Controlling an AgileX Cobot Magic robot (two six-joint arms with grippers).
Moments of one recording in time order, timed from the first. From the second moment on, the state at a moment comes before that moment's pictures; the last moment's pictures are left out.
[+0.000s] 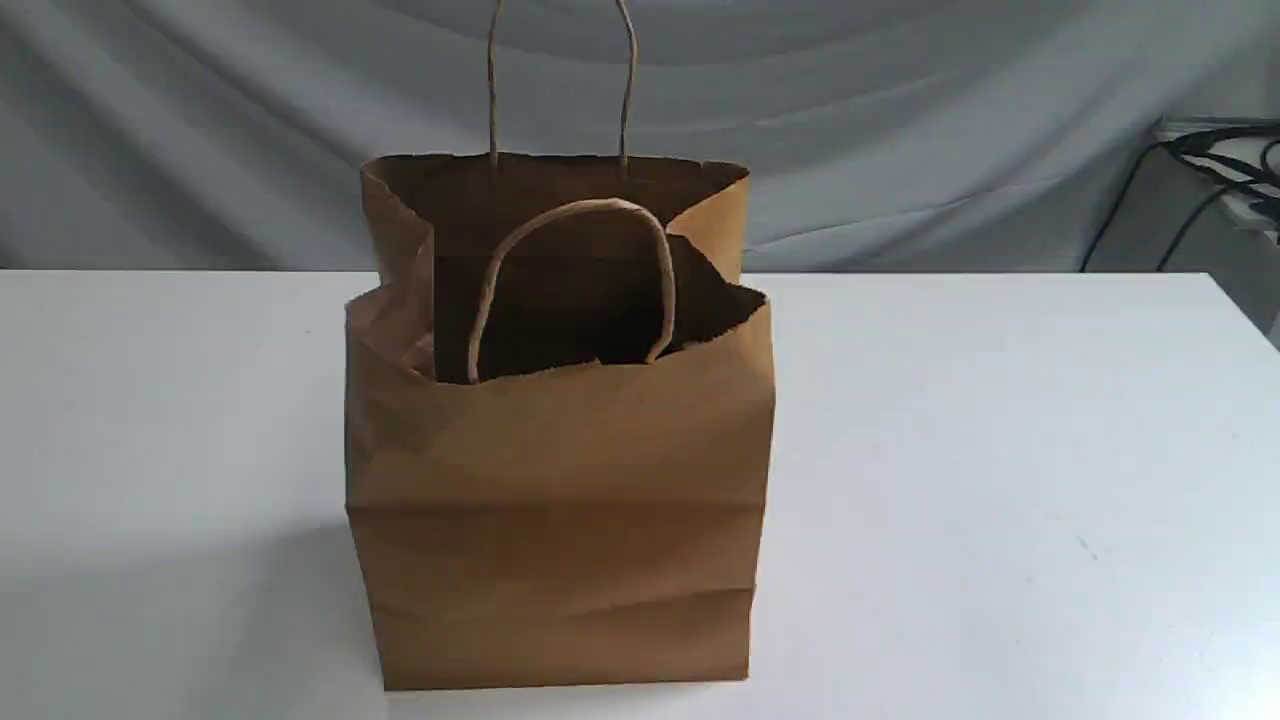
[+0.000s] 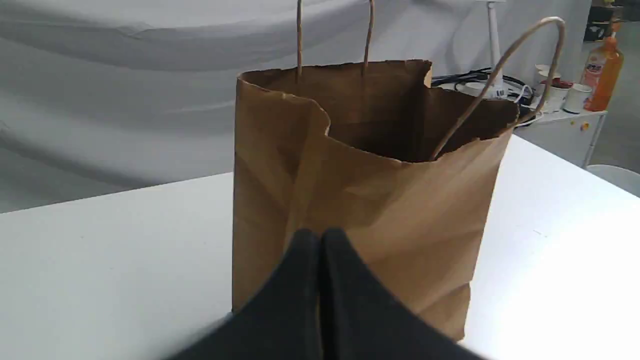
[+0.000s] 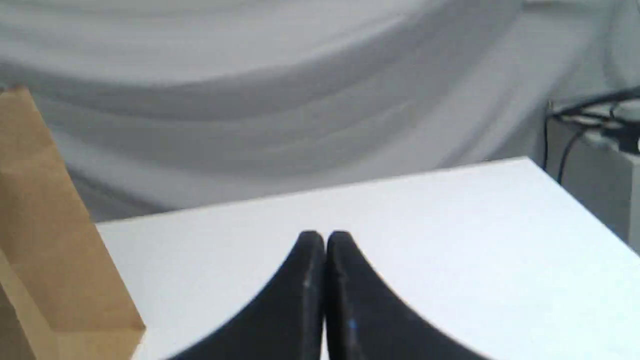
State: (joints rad) left arm -0.10 0.26 -0.41 -0.78 0.53 0.68; right arm 0.01 0.01 0.00 -0.06 0.17 0.22
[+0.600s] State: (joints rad) left arm -0.10 0.26 -0.41 -0.78 0.53 0.68; right arm 0.01 0.01 0.00 0.00 0.19 0.20
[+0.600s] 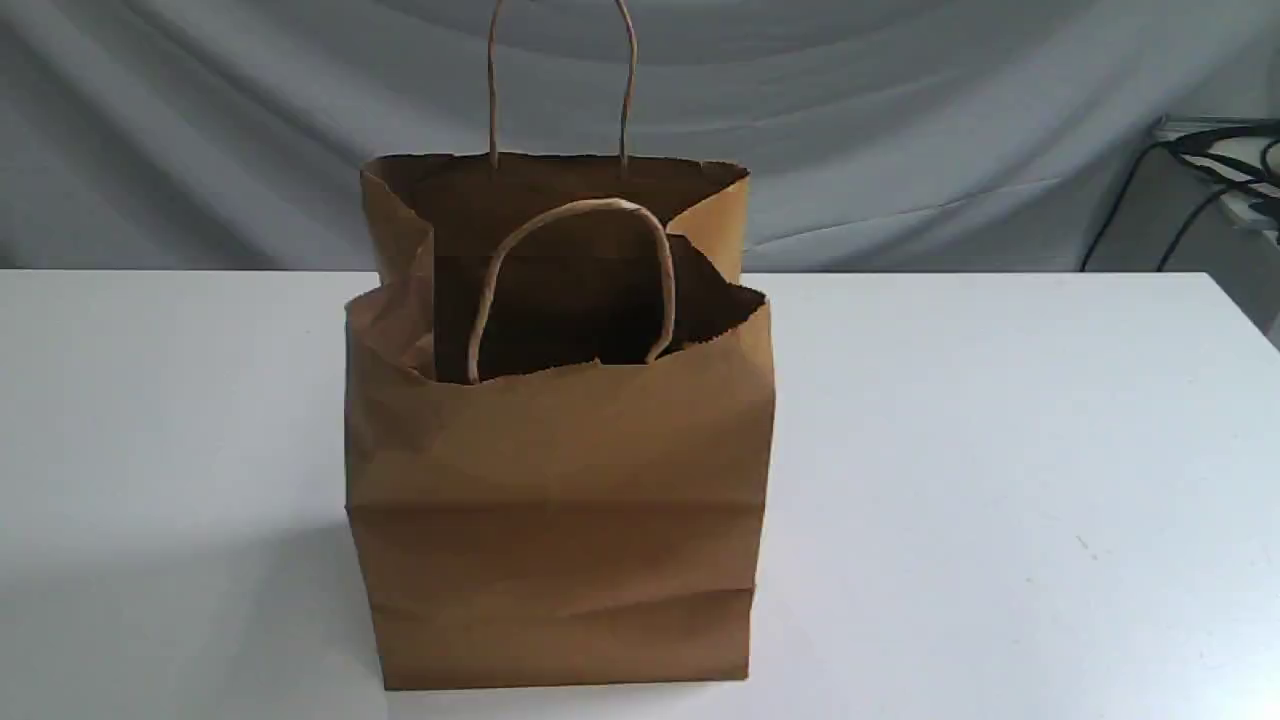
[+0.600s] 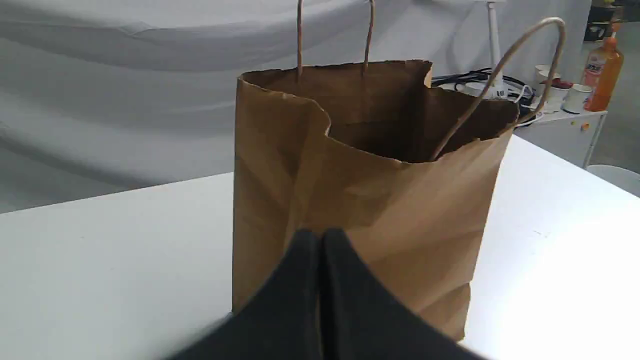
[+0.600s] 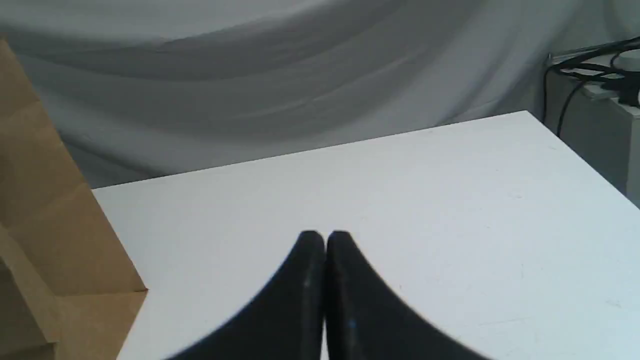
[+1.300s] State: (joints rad) left arm -0.10 0.26 -0.41 -0.79 0.53 0.68; right arm 0.01 0.01 0.00 0.00 0.19 0.20
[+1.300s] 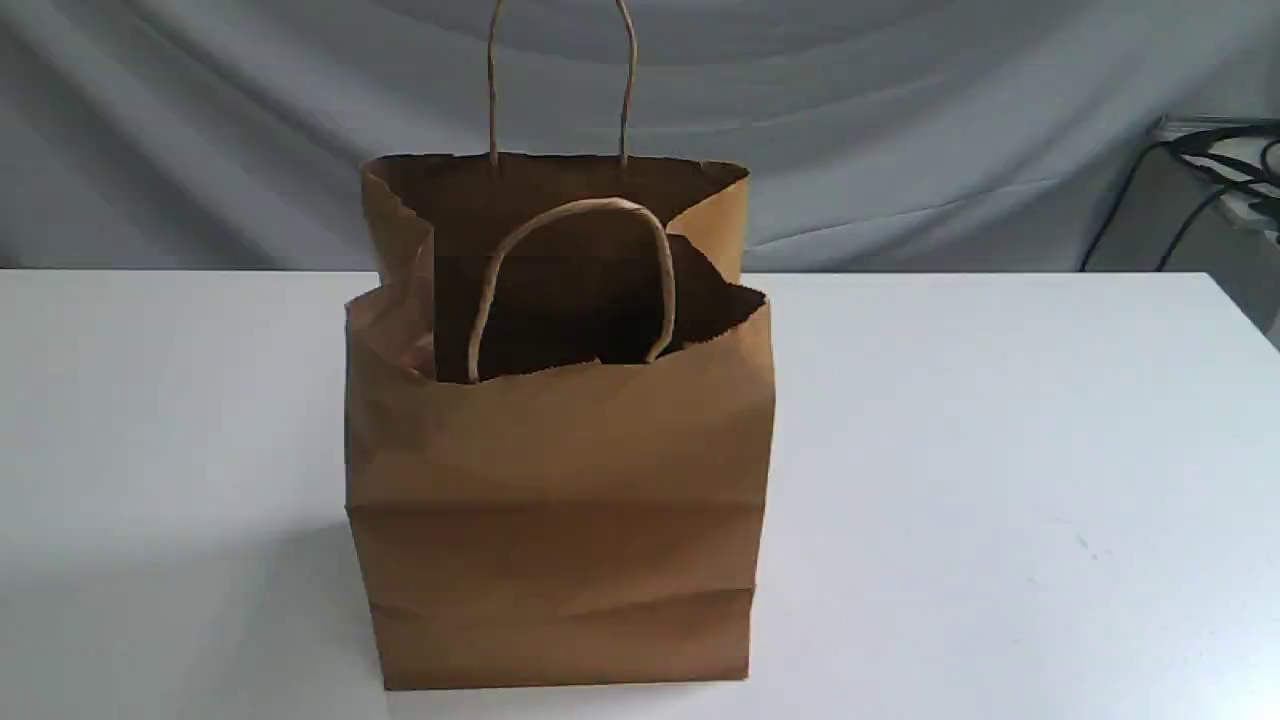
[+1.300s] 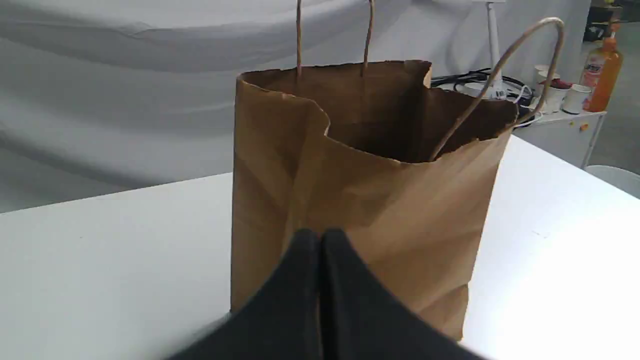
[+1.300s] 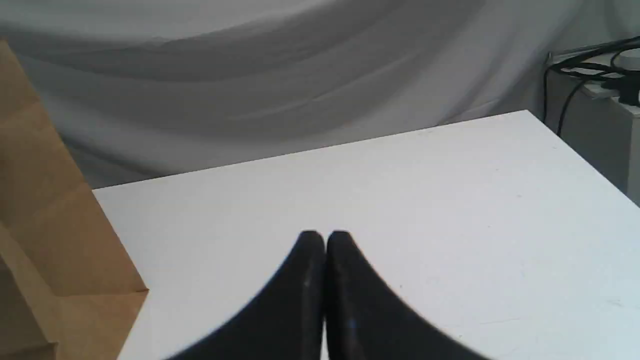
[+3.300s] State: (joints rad) left arm -0.02 0.00 0.00 0.02 0.19 -0.04; right arm 0.01 0.01 0.00 0.00 0.19 0.20
